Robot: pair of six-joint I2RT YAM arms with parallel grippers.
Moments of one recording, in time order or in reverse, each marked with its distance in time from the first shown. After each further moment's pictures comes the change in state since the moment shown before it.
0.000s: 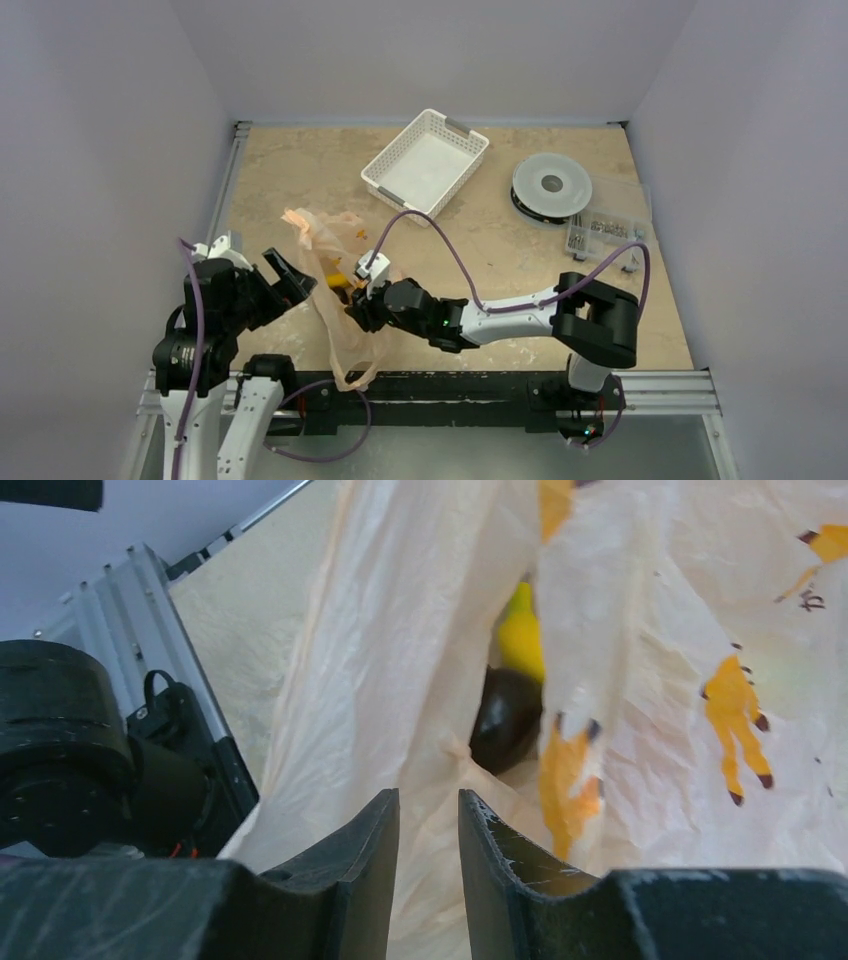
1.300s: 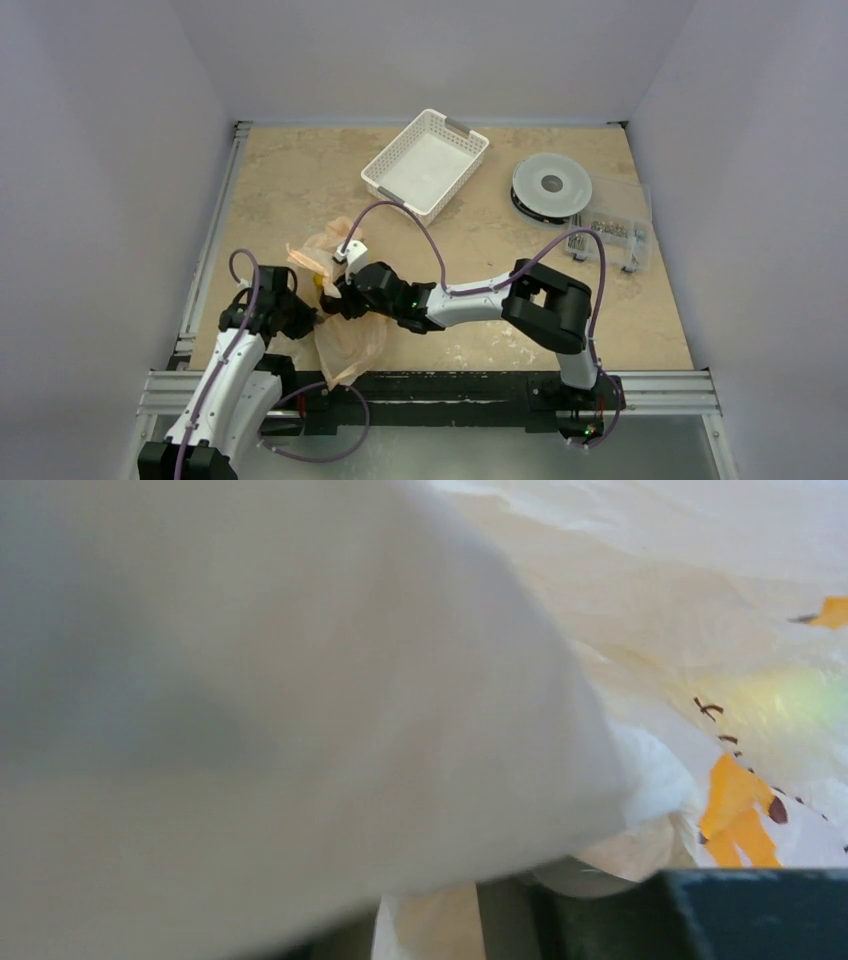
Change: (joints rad) left arm -0.051 0.198 -0.574 0.355 -0.090 -0.330; right arm -0.073 0.245 0.242 -0.105 -0.055 0.043
